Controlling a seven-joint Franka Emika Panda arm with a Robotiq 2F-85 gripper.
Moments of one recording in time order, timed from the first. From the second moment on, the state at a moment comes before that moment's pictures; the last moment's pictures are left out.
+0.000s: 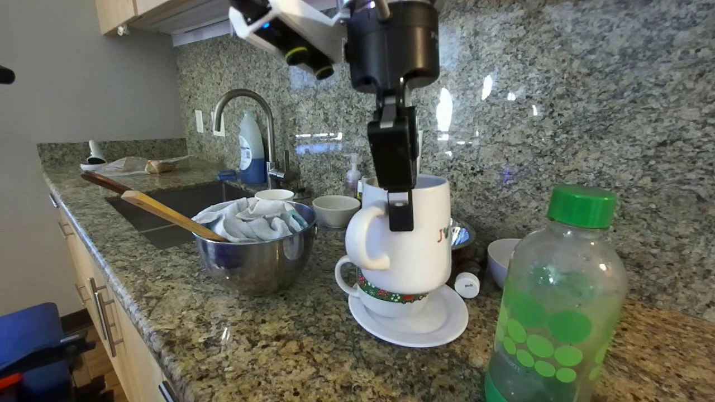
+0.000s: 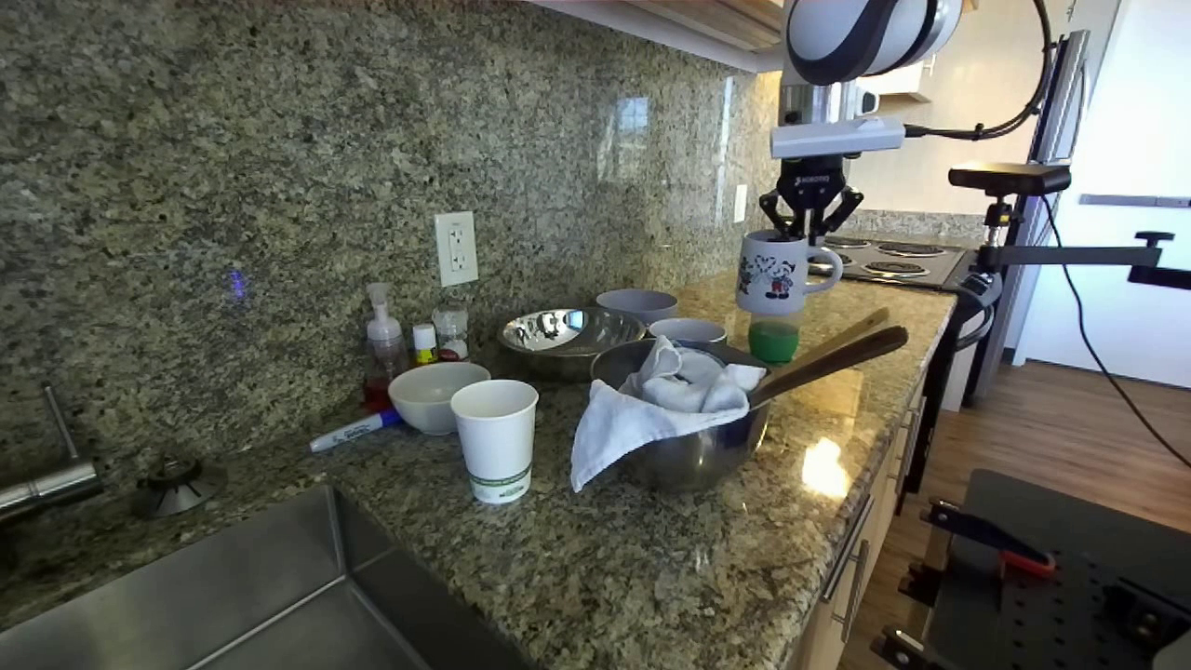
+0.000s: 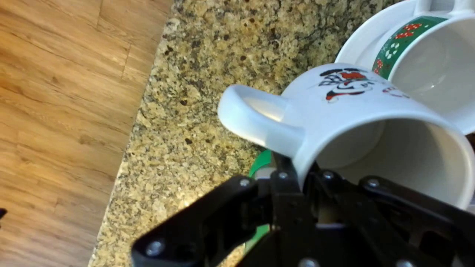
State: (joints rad) arm -0.29 -0.12 -0.21 -2.35 -0.25 2.32 0.75
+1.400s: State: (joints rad) arm -0.32 -0.09 -0.27 -2.52 -0.25 2.39 0.83
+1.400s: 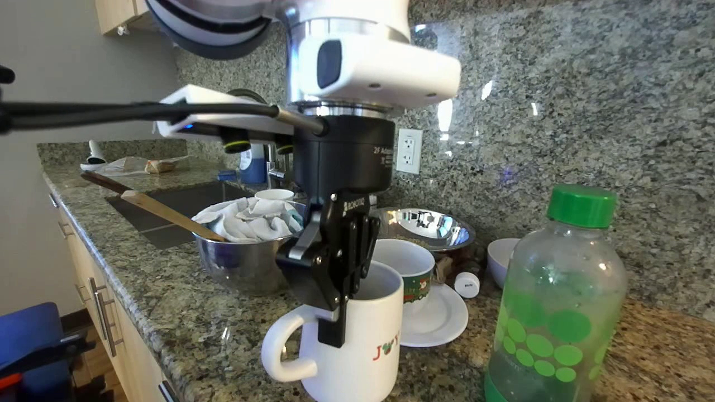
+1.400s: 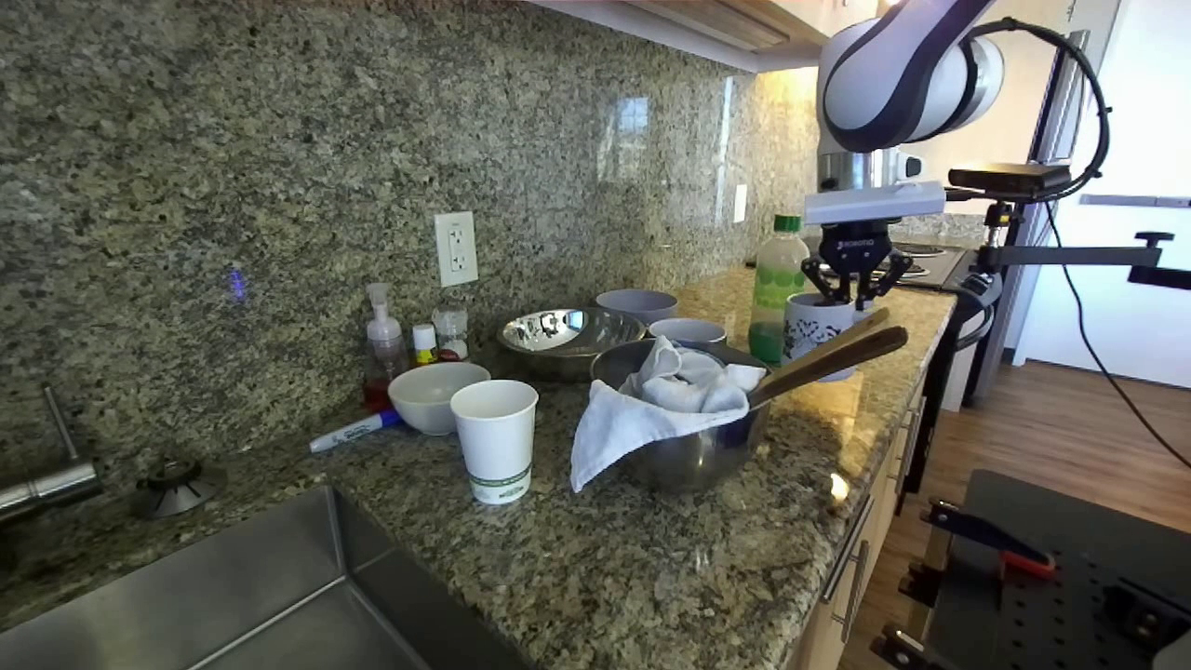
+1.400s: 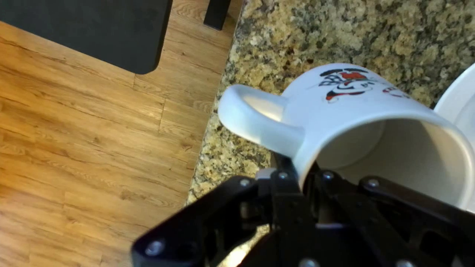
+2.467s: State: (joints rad) arm -0.30 -0.09 -0.24 -2.66 -0.25 2.59 0.83
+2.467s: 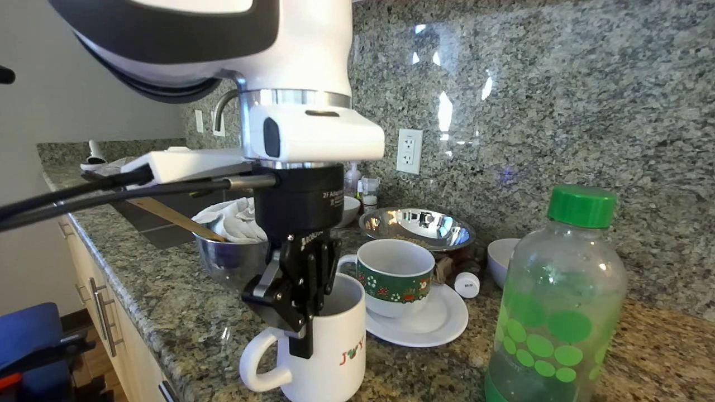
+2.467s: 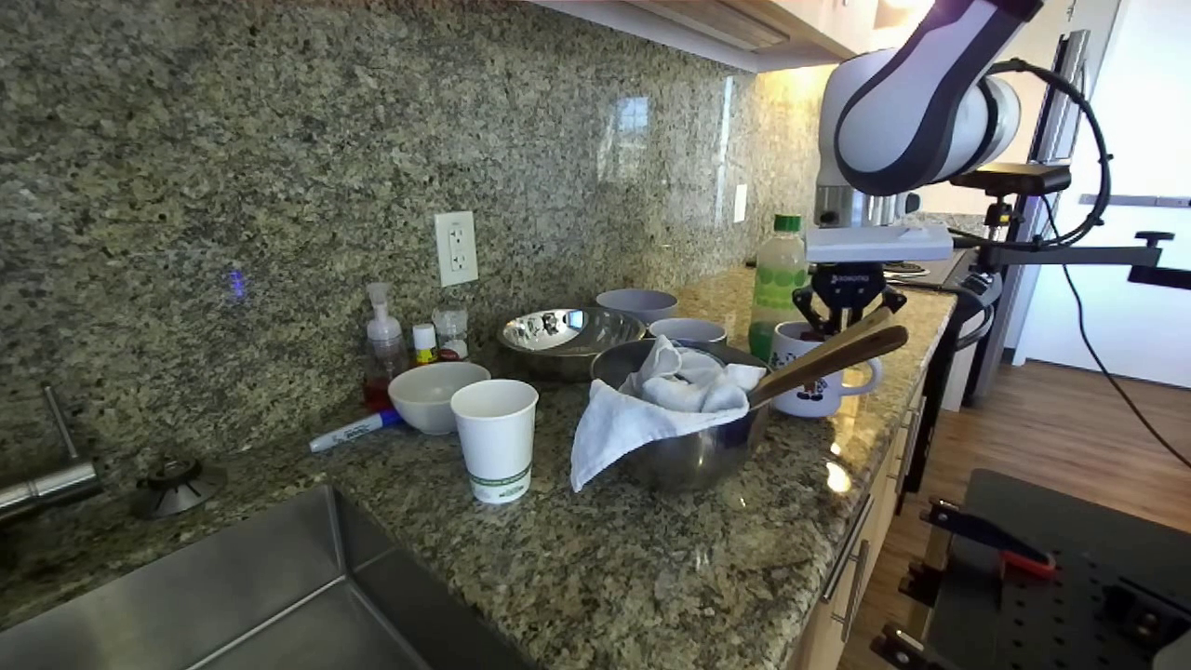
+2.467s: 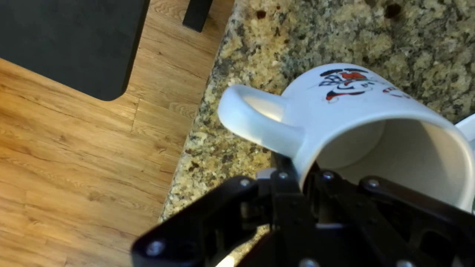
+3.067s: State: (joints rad) arm -0.30 -0.09 -0.22 -2.72 -0.25 2.70 0.83
